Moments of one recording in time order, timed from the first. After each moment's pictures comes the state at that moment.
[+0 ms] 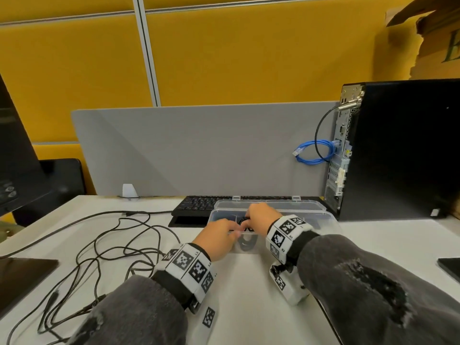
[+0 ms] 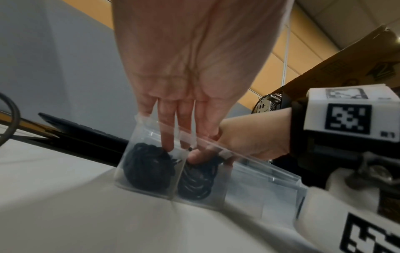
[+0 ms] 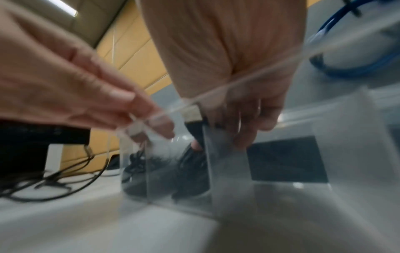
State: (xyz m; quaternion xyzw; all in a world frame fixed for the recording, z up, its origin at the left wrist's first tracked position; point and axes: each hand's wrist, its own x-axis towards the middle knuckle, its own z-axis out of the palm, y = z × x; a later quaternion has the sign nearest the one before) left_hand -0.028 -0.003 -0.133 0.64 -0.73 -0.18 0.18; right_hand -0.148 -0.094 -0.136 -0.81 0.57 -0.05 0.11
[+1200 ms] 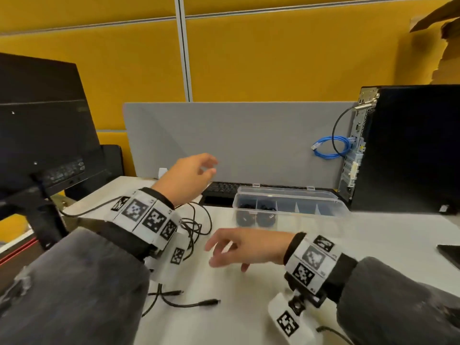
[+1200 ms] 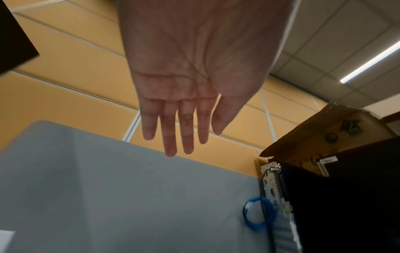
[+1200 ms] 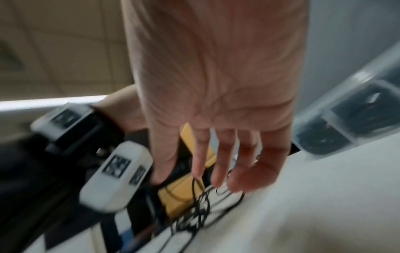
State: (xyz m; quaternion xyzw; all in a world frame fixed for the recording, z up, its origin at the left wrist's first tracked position) left_hand 0.033 0.110 -0.022 0.65 -0.70 -0.04 0.29; right_hand -0.122 0.091 -0.099 -0.85 0.31 -0.01 0.43
